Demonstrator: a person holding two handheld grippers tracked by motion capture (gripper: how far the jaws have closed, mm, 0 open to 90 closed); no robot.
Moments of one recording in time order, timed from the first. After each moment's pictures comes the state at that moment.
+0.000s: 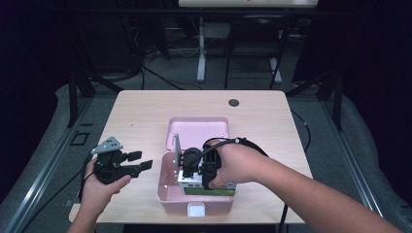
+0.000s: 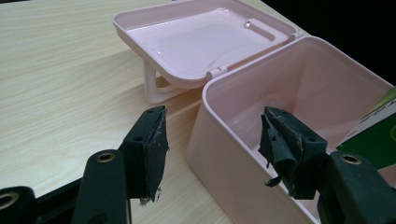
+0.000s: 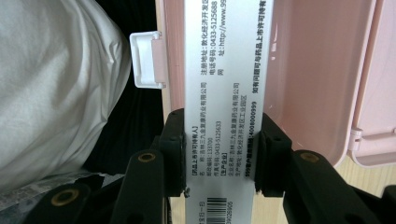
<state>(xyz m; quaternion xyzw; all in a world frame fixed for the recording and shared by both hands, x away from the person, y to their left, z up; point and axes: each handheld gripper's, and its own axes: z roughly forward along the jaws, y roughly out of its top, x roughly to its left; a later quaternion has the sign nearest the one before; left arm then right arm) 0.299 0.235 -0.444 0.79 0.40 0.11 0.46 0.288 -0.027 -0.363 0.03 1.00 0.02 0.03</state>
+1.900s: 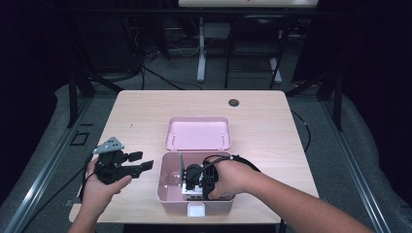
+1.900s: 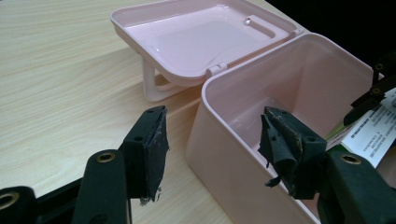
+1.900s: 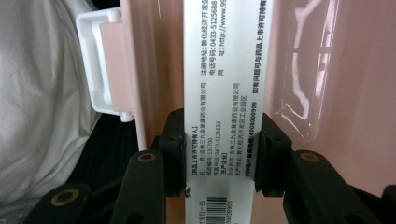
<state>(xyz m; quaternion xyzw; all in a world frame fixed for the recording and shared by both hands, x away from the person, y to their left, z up) 0.300 0.234 -0.447 0.79 0.40 0.11 0.45 0.298 -0.026 -0.448 0.04 1.00 0.01 0.00</state>
